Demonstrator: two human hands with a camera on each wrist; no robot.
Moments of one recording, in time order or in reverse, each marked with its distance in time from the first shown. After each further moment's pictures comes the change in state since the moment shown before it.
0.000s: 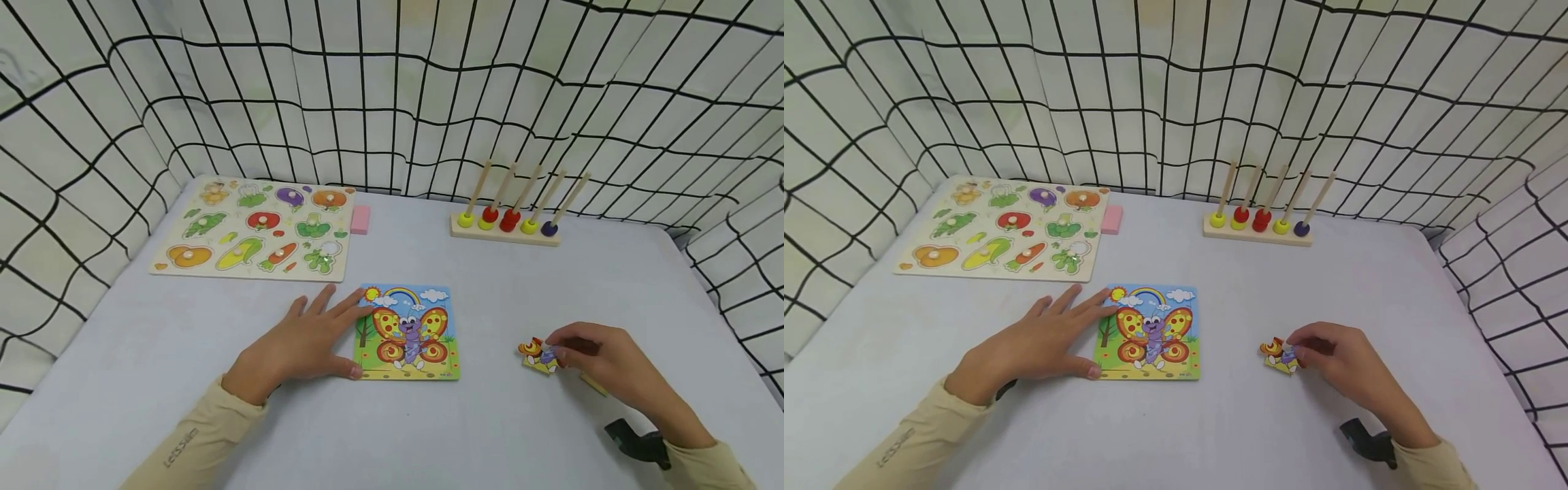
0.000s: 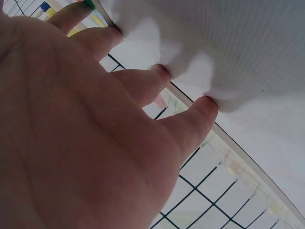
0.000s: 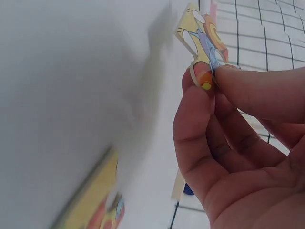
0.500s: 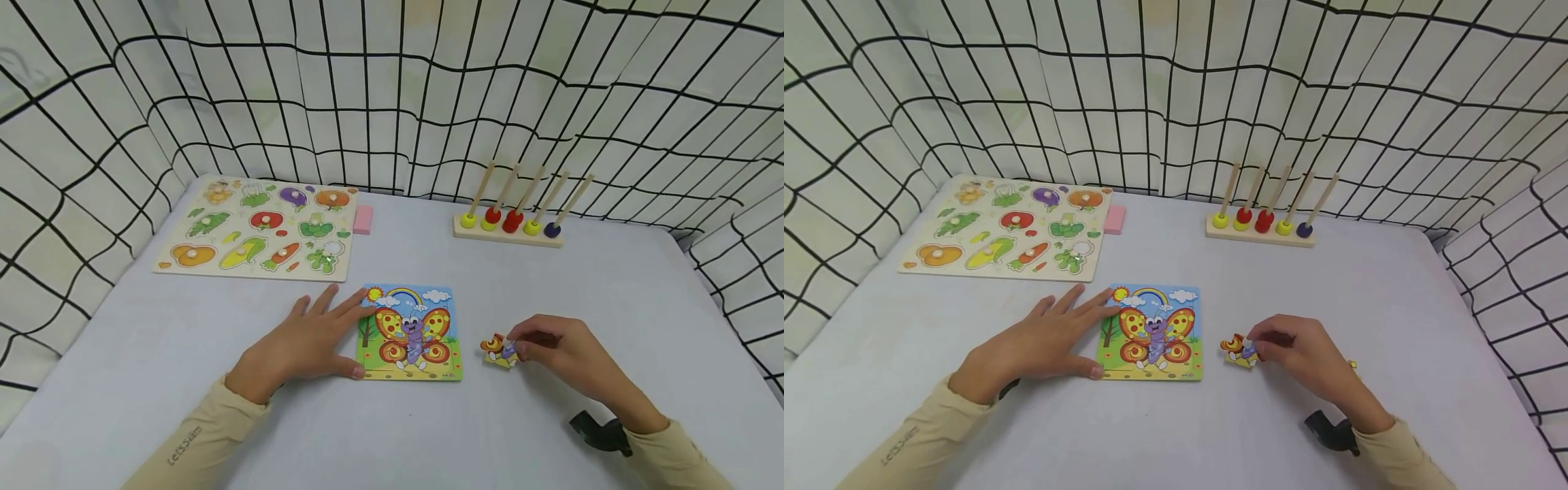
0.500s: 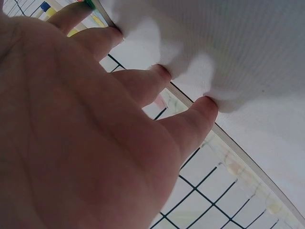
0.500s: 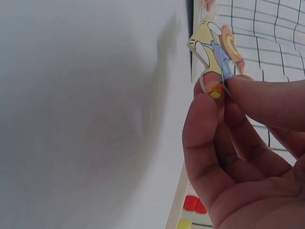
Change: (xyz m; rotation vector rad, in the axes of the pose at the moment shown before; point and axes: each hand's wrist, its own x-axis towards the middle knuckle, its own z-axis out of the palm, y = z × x) left_hand 0.000 0.000 0.002 0.004 0.007 0.004; right_hand 0.026 -0.036 0.026 0.121 -0.052 -0.057
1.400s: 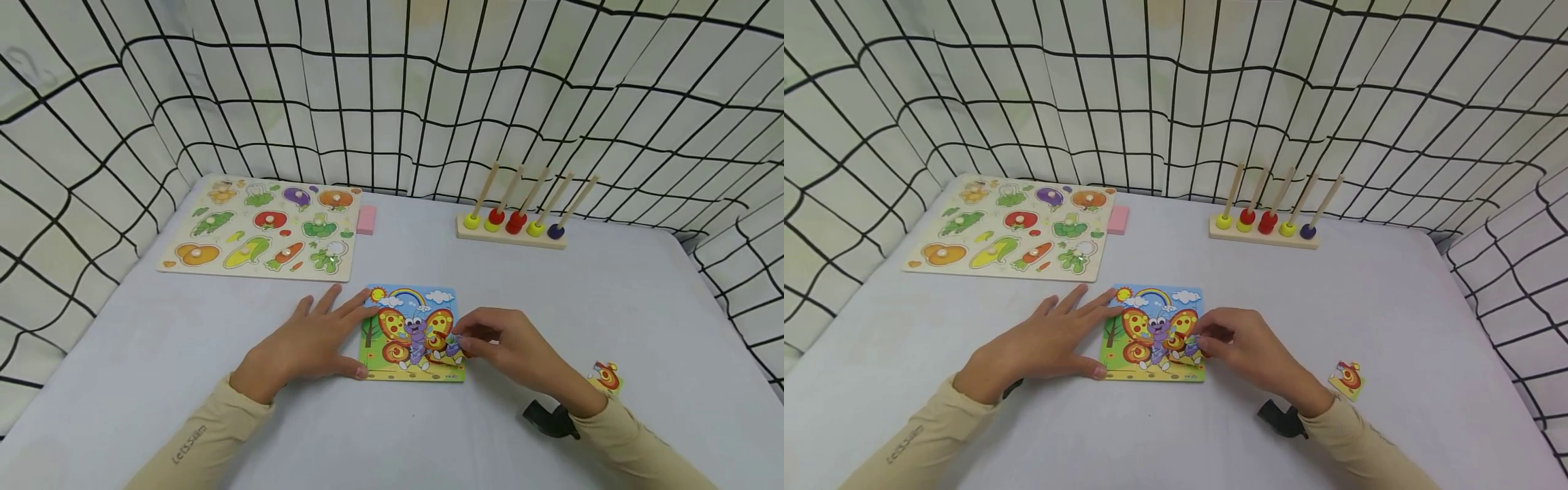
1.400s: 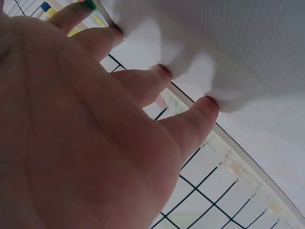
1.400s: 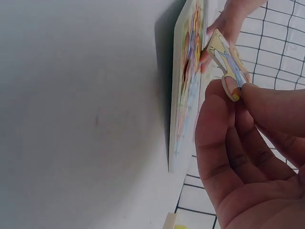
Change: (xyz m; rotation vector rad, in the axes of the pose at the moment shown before) left_hand -0.002 0.003 -0.003 0.002 -0.010 -0.012; right_hand 0.039 -0.042 0.044 0.113 -0.122 -0.149
